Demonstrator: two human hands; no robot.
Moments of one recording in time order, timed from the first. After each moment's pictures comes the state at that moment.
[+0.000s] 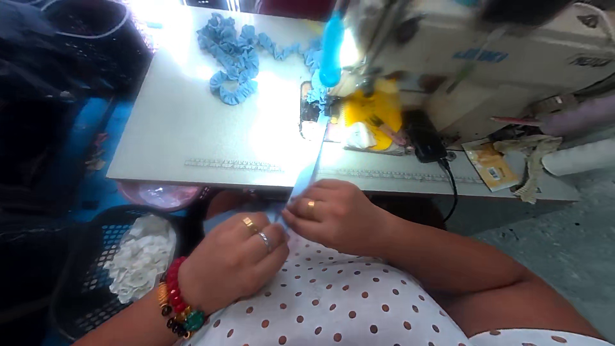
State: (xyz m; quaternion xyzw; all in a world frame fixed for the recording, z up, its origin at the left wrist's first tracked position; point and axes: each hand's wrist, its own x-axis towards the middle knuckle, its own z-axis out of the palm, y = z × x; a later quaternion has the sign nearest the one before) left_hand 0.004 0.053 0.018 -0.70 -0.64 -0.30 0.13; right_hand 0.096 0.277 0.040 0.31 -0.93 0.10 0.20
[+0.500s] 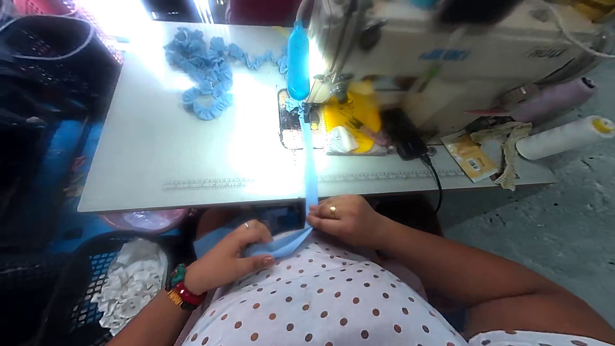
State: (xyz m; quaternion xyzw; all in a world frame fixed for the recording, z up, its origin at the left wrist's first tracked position) left_hand -0.026 0.062 -0.057 -0.48 -0.60 -0.48 -0.43; right_hand 0.136 0.339 -0.031 0.23 -0.94 0.16 0.18
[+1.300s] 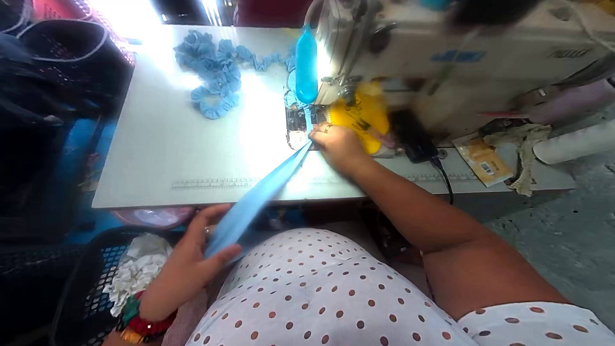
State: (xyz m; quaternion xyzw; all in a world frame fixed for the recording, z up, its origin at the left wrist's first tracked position) left_hand -0.026 0.018 -0.027 -0.31 -0.76 -0.50 -0.27; right_hand 0.016 0.413 -0.046 0.00 -0.98 0.06 0.18
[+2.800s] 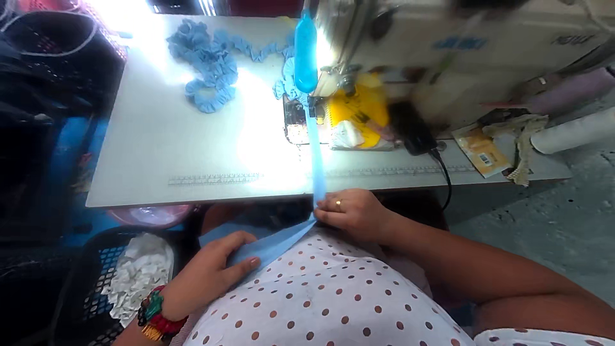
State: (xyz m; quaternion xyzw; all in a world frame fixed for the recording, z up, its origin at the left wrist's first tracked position) left_hand -0.020 0.025 -0.030 -0.43 -0.74 -0.37 -0.37; right_hand 0.136 0.342 -0.031 0.21 -0.95 0.14 0.16
